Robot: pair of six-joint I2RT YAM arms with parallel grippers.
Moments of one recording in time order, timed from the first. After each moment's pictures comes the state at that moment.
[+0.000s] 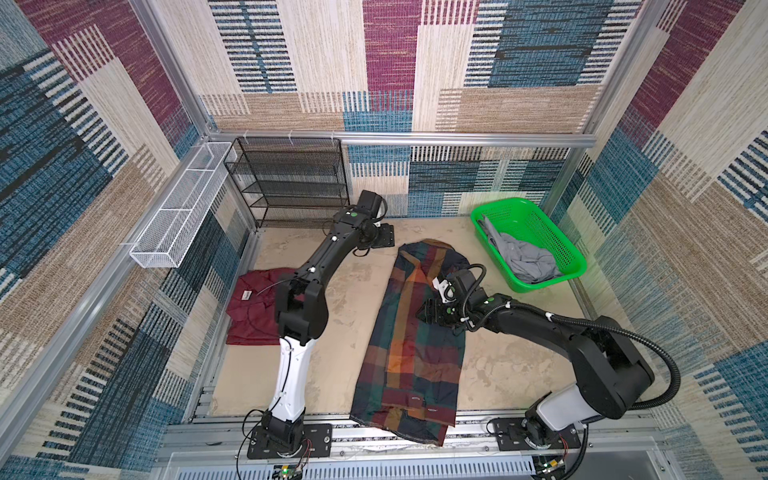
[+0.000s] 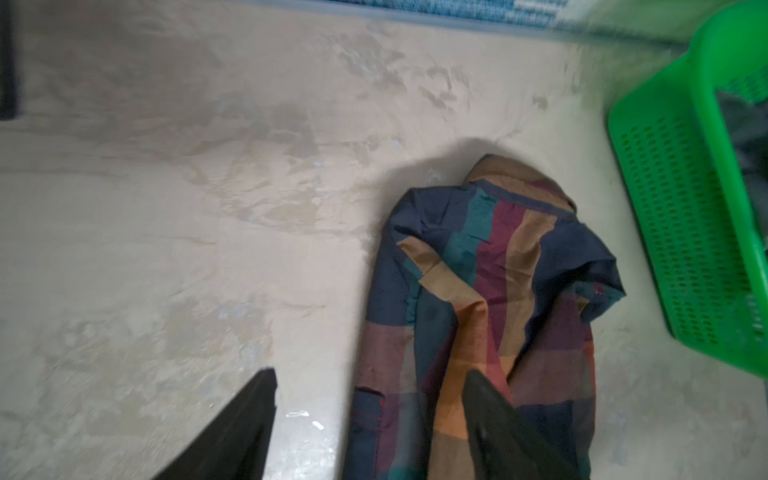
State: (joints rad) left arm -0.42 2.34 2.33 -0.93 0.08 -0.35; right arm 0.56 1.54 0.84 -0.20 -0.37 0.63
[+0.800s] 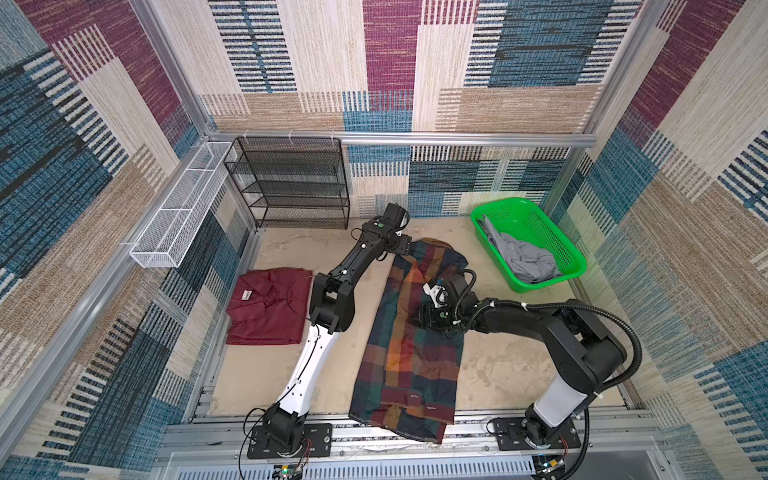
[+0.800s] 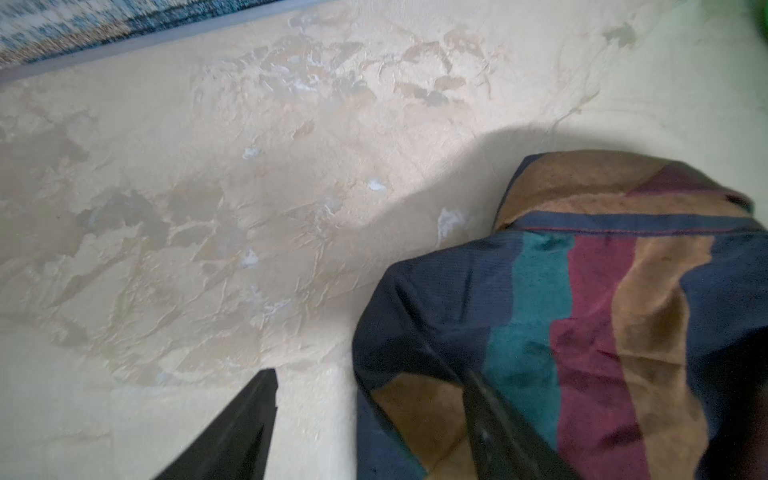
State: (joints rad) left arm -0.48 2.66 2.56 -0.86 -0.03 -0.16; right arm 0.56 1.70 0.82 -0.02 -0.47 0.57
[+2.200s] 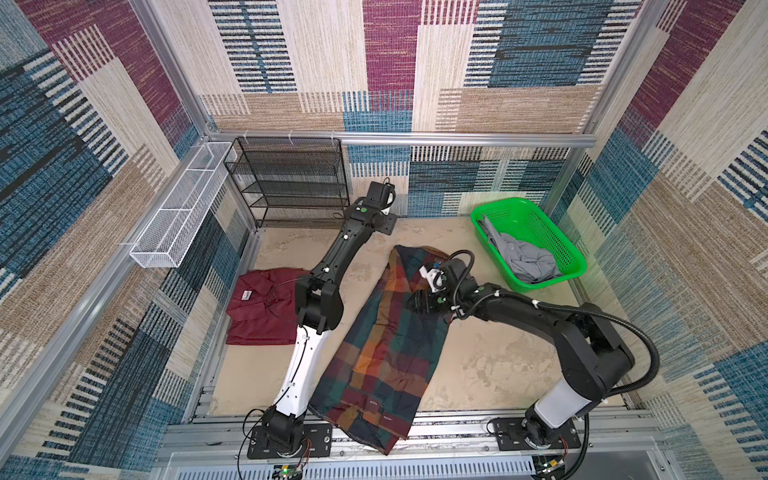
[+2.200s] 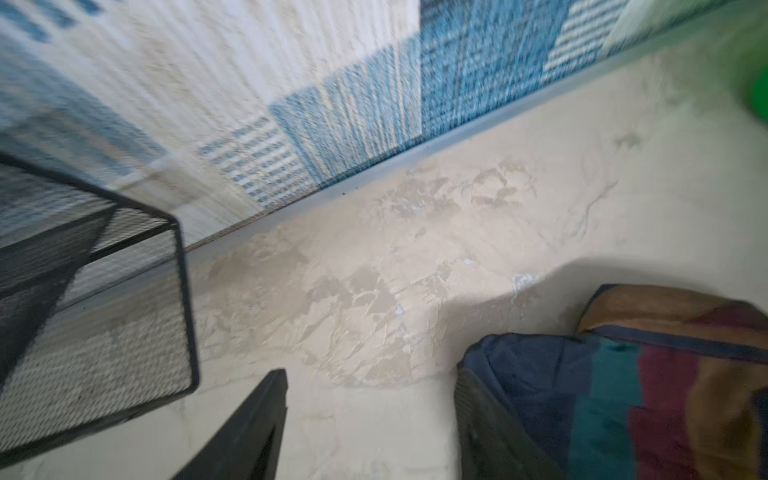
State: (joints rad) left arm -0.40 2.45 2.56 -0.85 -0.14 0.04; right arm 0.50 1.63 0.99 -0.21 -0.39 0.52
